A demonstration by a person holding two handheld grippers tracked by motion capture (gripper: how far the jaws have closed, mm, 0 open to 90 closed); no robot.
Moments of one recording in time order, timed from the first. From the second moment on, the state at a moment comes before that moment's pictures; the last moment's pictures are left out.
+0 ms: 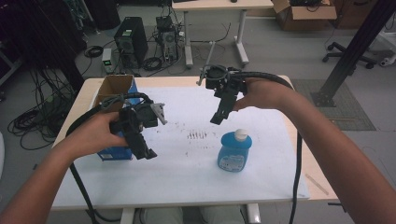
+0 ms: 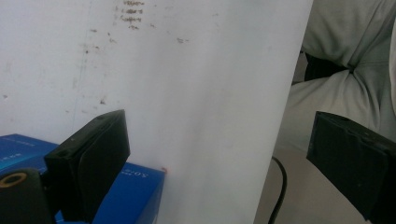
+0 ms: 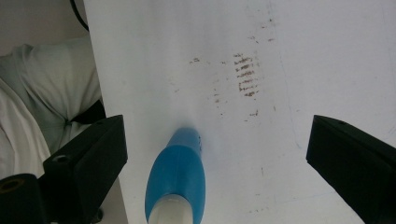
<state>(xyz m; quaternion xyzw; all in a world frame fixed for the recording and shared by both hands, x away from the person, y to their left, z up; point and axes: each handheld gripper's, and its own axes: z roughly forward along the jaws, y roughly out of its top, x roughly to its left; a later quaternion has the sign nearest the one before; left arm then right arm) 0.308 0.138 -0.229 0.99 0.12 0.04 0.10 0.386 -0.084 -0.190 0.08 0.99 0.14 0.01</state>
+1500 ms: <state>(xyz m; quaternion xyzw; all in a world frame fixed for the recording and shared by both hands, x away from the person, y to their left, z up) 0.315 0.124 -0.228 0.99 0.13 0.04 0.10 0.361 -0.167 -0.179 0.11 0.98 0.15 0.01</state>
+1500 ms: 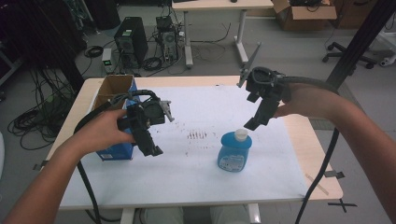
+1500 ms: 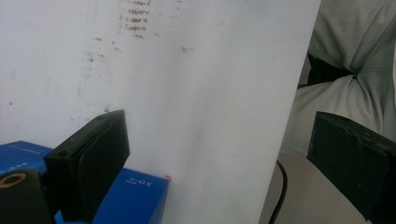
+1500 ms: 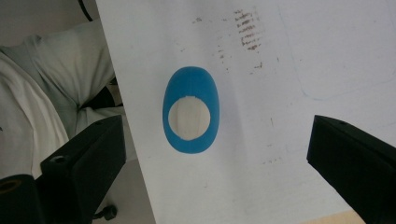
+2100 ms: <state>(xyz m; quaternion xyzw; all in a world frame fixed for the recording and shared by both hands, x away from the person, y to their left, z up) 0.318 0.119 -0.230 0.99 0.13 0.04 0.10 0.351 -0.197 -0.200 0.12 0.98 0.17 0.01</state>
